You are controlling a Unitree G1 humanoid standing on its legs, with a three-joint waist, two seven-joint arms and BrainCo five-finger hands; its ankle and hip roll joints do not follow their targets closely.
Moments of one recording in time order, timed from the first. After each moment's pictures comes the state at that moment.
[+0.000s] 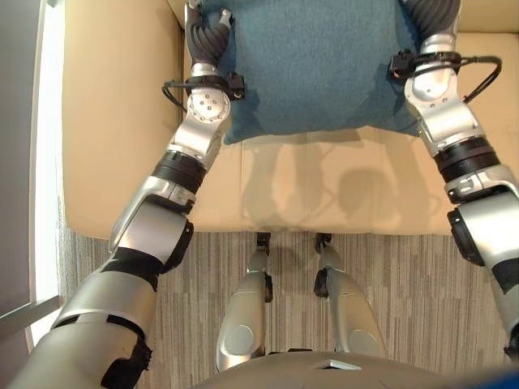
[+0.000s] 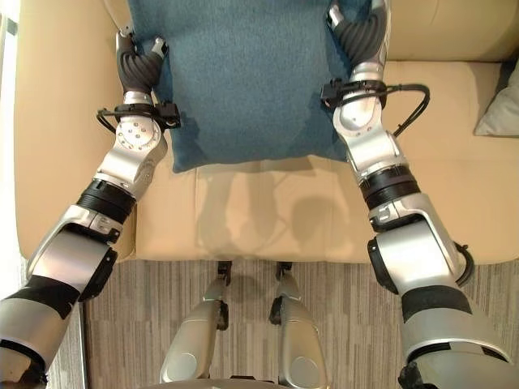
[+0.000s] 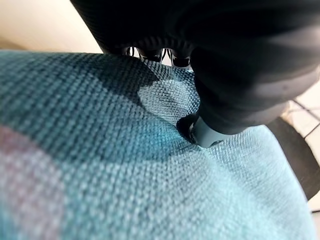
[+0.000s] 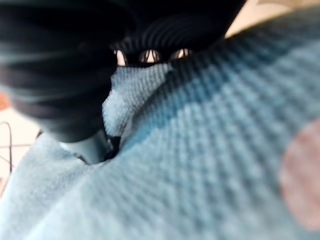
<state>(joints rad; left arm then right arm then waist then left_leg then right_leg) -1.16 0.42 -0.41 0.81 -0.40 -0.24 0.52 -1.21 -0.53 0.40 0.76 0.12 -0.19 -0.55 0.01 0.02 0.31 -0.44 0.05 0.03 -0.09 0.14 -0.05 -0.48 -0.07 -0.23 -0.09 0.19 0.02</state>
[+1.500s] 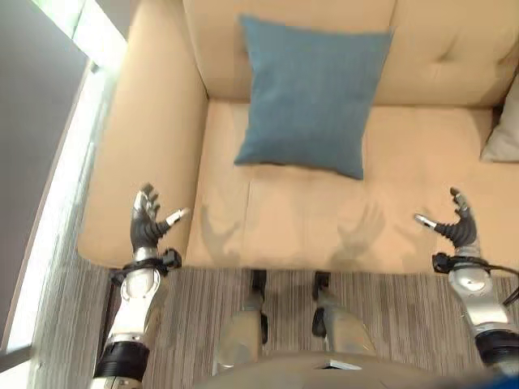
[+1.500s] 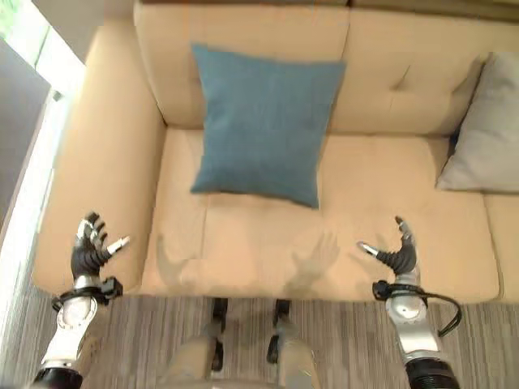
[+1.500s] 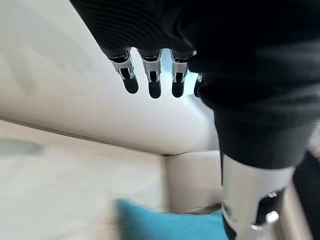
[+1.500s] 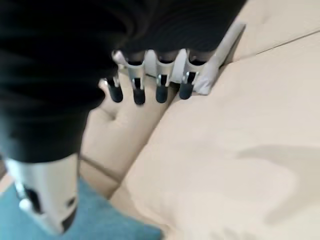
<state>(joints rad) 0.15 0.41 0.01 0.36 -0.36 -0.25 0.22 0.03 -0.47 -0.02 0.52 -0.01 -0.17 -0.31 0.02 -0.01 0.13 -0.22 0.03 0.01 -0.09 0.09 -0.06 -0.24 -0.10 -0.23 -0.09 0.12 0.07</state>
